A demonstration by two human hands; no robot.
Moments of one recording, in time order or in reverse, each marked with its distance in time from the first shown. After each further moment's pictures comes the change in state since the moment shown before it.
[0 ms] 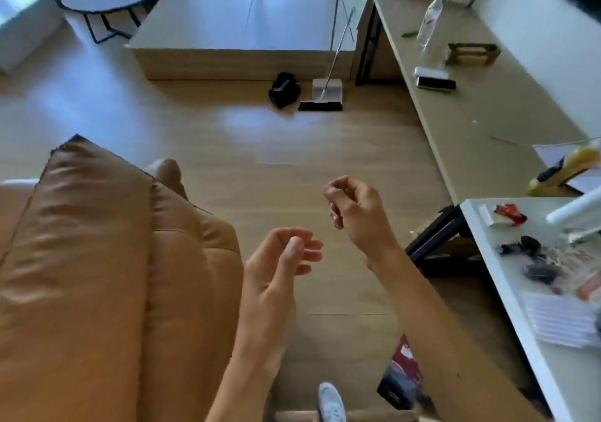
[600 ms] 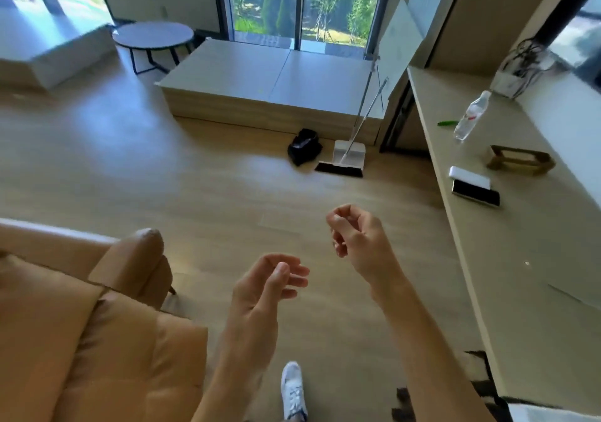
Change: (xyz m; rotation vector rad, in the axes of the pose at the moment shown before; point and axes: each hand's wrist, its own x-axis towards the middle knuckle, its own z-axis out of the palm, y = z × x) left_hand 0.321 -0.017 0.049 -0.056 0.140 -0.002; right_hand 0.323 -0.048 -0.012 -0.049 -0.182 -0.026
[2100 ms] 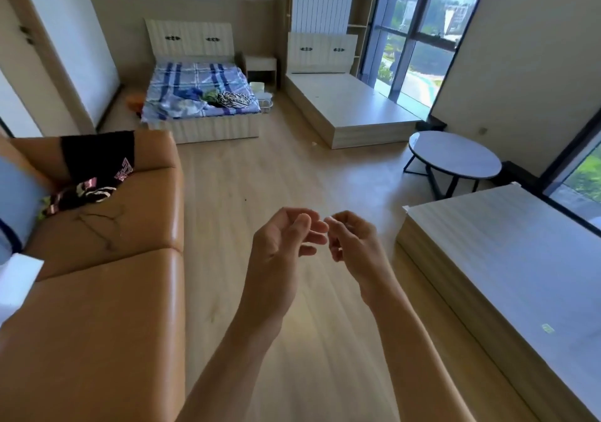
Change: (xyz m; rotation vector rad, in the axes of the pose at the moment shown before) left_hand 0.842 0.218 -0.406 0.122 1.009 0.362; right_hand 0.838 -0.227 0.649 -0.020 -1.010 -0.236
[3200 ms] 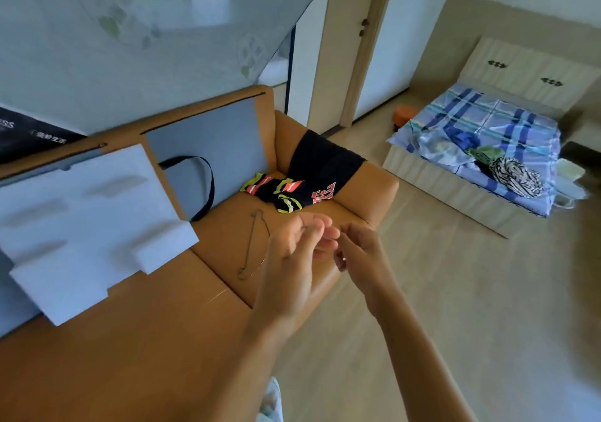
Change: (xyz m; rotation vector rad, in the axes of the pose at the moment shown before) left_hand 0.563 -0.119 -0.389 0.084 1.004 -0.012; right_hand 0.601 0.027 0.555 -0.115 -1.058 -0.117
